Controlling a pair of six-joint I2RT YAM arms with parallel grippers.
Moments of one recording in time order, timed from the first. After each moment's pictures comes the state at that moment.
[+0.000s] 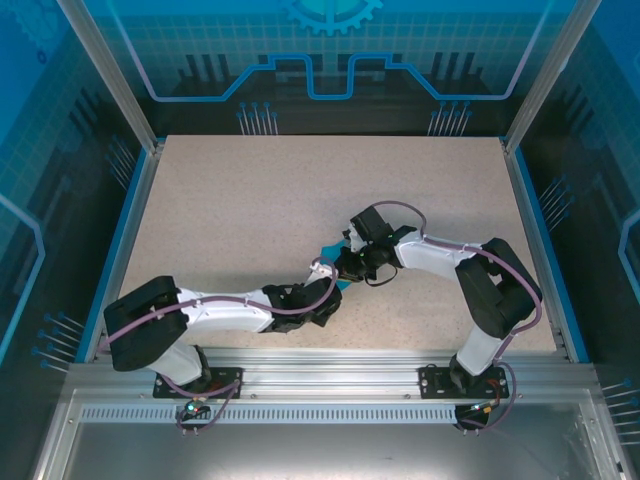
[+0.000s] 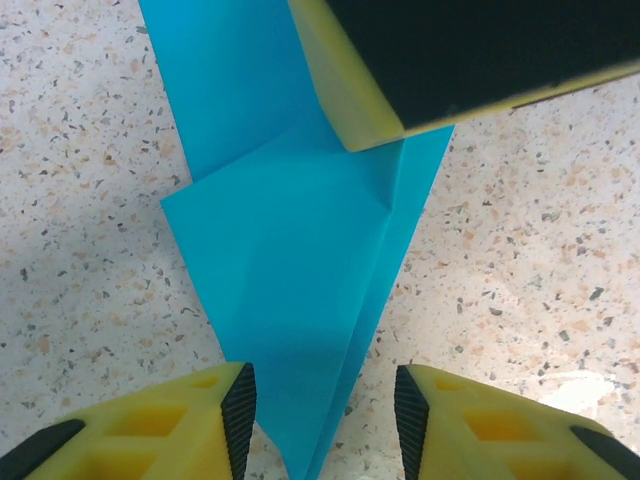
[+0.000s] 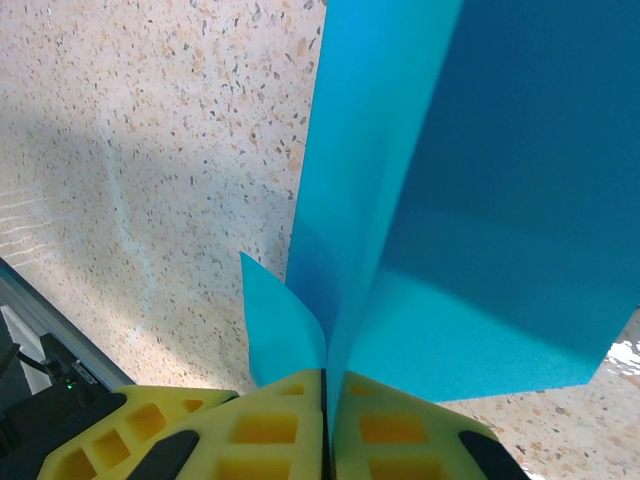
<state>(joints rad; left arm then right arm) -1.07 1.53 0.72 -0.23 -0.37 -0.56 0.61 1.71 0.98 -0.38 -0.49 0.72</state>
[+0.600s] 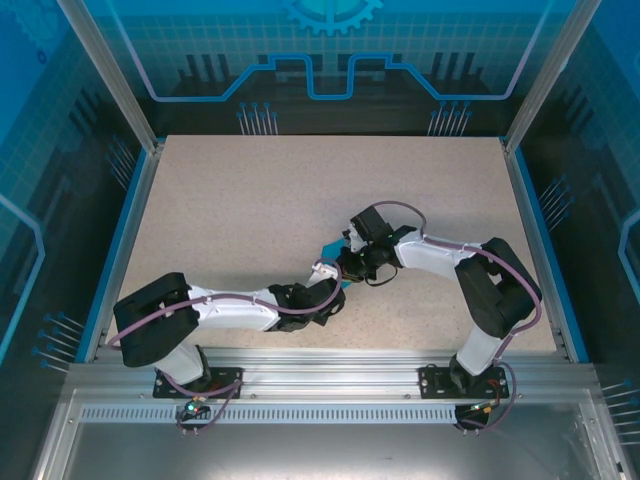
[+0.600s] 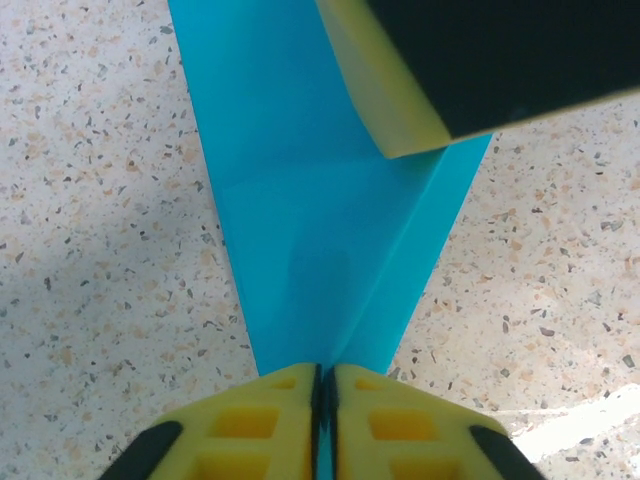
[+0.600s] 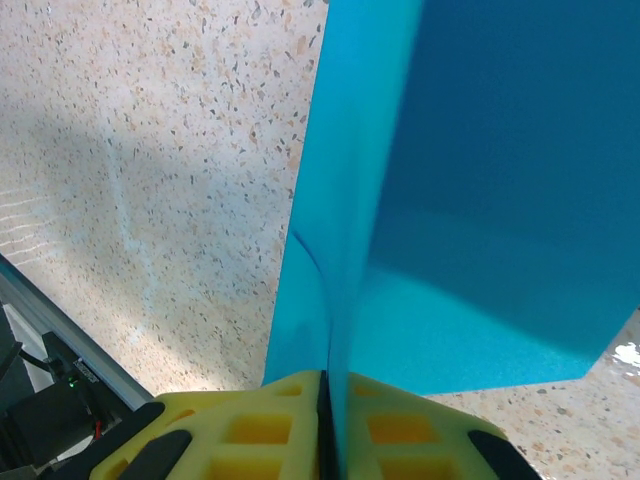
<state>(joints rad) -1.07 1.58 0.74 -0.24 -0.43 -0.55 0.61 1.71 0.98 -0.38 -0.49 0.72</state>
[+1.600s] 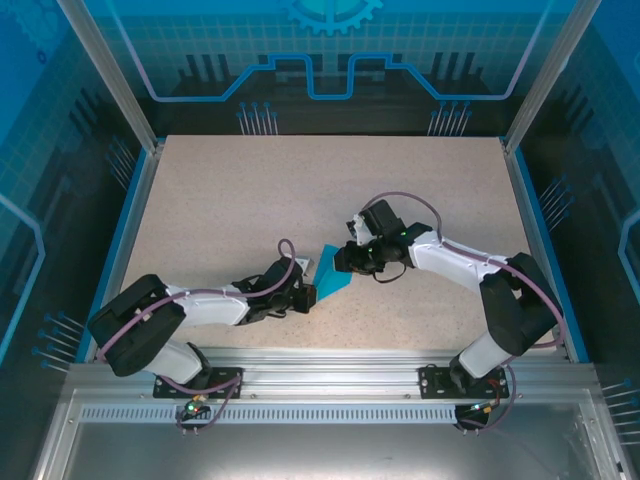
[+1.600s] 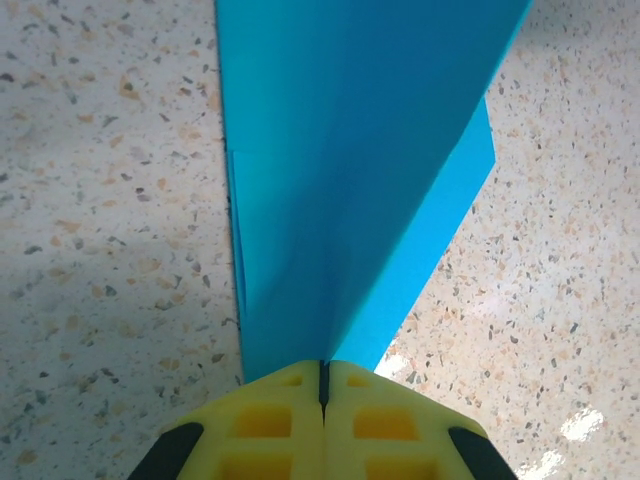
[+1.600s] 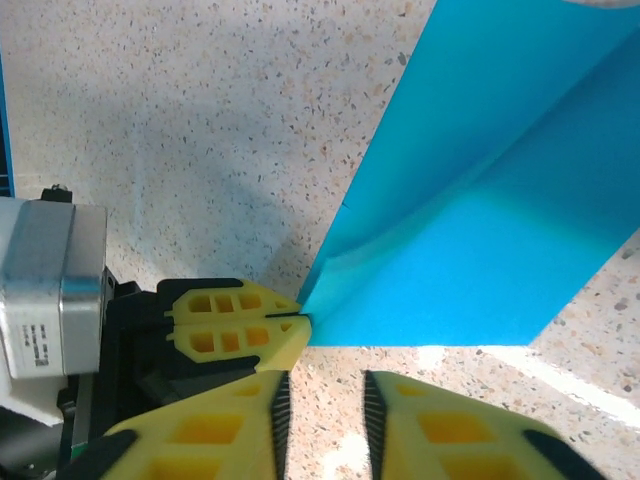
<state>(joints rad) -0.76 1.46 0.48 0.14 0.10 -0.64 0.59 1.58 0.97 -0.43 -0.48 0.60</state>
